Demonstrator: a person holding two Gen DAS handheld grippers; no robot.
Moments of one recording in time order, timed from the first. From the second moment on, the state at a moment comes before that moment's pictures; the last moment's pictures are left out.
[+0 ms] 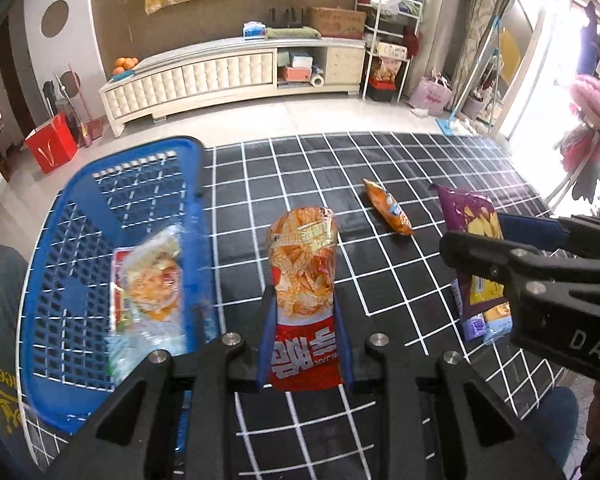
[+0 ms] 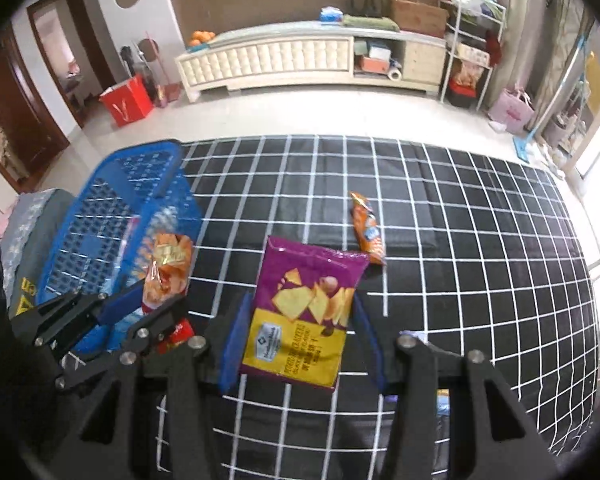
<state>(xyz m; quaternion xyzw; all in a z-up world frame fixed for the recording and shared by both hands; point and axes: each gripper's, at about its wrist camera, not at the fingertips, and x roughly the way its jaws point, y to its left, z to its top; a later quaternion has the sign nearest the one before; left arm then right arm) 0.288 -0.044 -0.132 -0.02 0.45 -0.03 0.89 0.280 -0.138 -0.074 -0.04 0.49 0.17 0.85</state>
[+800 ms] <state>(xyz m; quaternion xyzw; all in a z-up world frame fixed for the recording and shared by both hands) 0.267 0.104 -0.117 -0.05 0.47 0.03 0.88 0.279 -0.023 -0.081 -0.06 0.47 0.28 0.83</state>
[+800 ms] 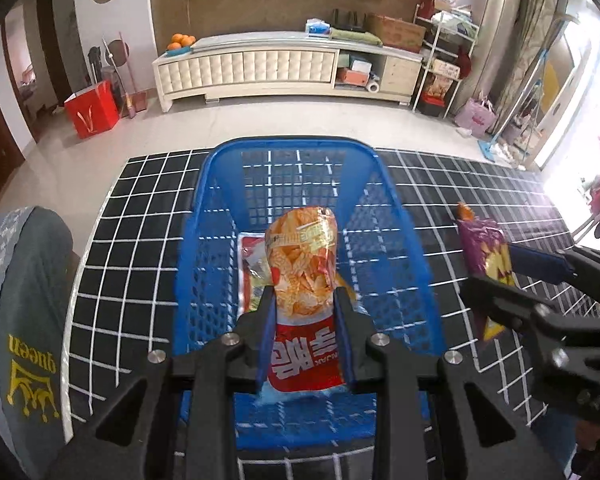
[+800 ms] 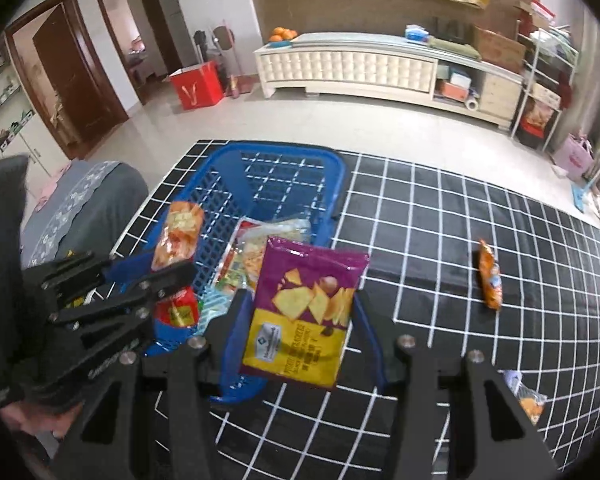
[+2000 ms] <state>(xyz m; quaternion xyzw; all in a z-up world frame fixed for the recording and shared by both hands) 0.249 0.187 -0.111 -0.08 0.43 0.05 0.90 0.287 0.044 -0.072 -0.11 0.46 0.28 0.83</state>
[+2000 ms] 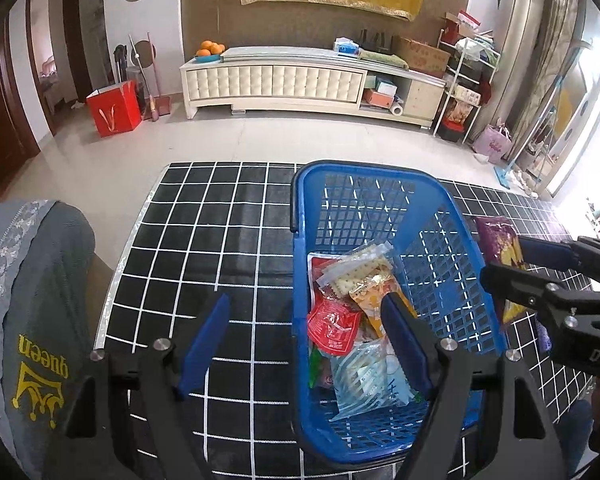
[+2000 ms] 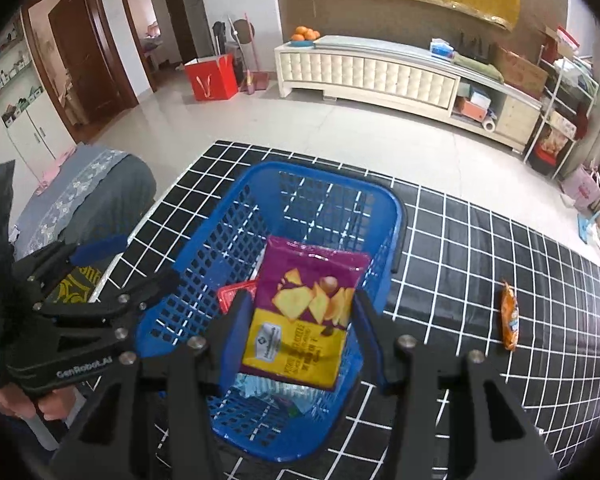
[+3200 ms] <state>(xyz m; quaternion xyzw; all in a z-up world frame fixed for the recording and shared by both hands) 0.213 0.116 -0.094 -0.06 0.42 -0.03 0.90 0.235 -0.039 -0.052 -0.08 0.43 0.20 0.88</state>
